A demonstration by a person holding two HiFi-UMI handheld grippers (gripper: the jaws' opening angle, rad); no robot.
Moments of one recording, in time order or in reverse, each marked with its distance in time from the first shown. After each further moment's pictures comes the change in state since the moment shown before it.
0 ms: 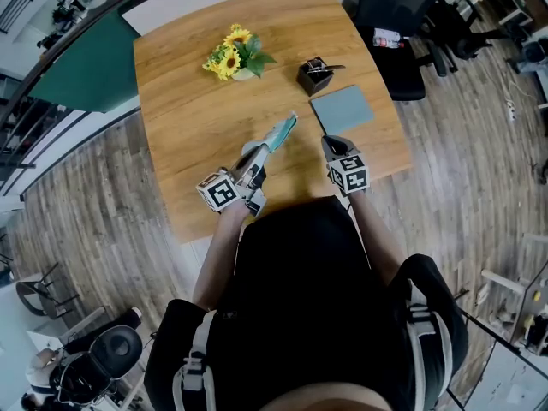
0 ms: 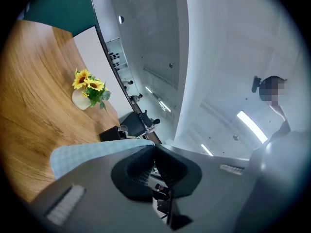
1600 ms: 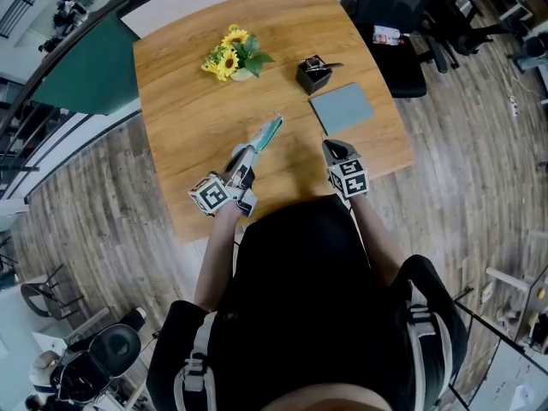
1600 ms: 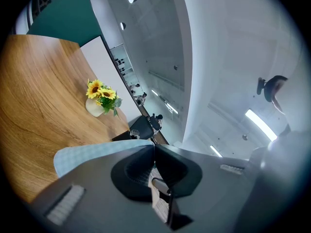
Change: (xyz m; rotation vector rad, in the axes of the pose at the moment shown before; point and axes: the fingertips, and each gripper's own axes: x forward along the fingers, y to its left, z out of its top) left arm -0.026 0.023 0.011 0.014 -0.037 0.099; right arm -0.008 0.003 -0.020 -0.011 0.016 -0.006
